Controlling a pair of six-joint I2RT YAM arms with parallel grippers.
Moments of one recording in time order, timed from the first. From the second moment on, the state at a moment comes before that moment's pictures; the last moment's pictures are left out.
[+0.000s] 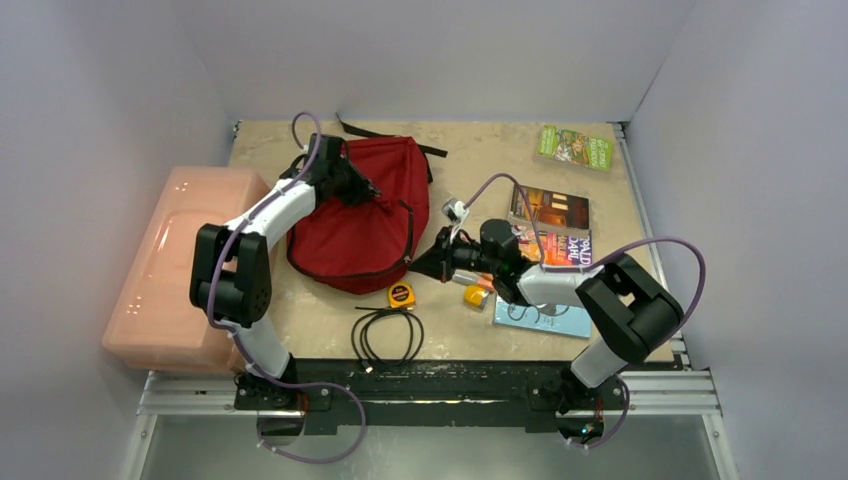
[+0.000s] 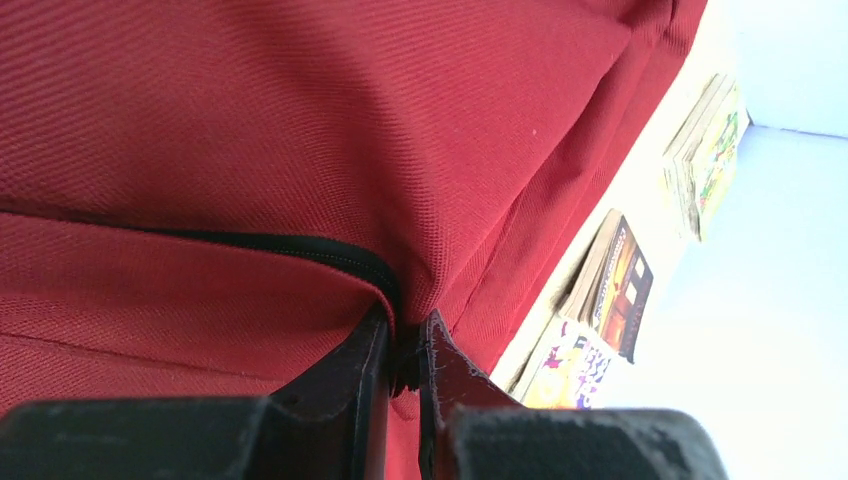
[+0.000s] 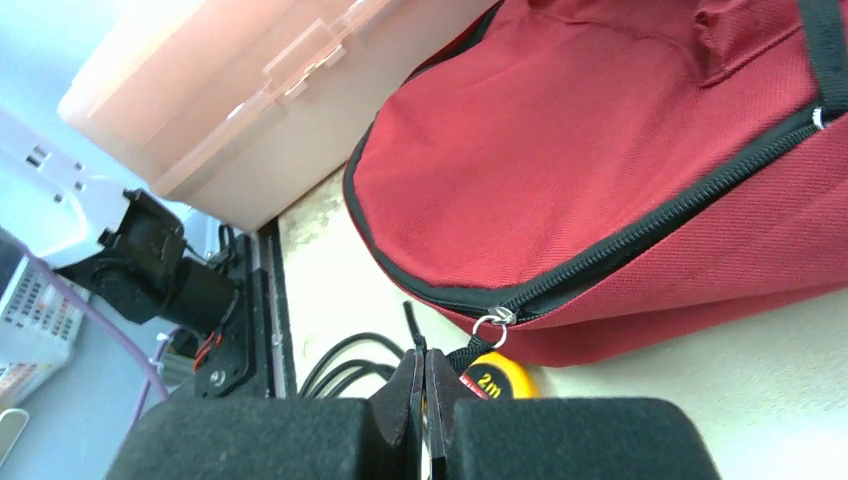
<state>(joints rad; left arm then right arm) -0.24 1.76 1.30 -0.33 0.18 -0.98 0.65 1.60 0.64 0.77 -0.60 0.46</state>
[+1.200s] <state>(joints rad) -0.56 2.05 1.78 -0.87 0.18 -0.54 0.52 1.58 0.65 0.85 -0.64 0.54</state>
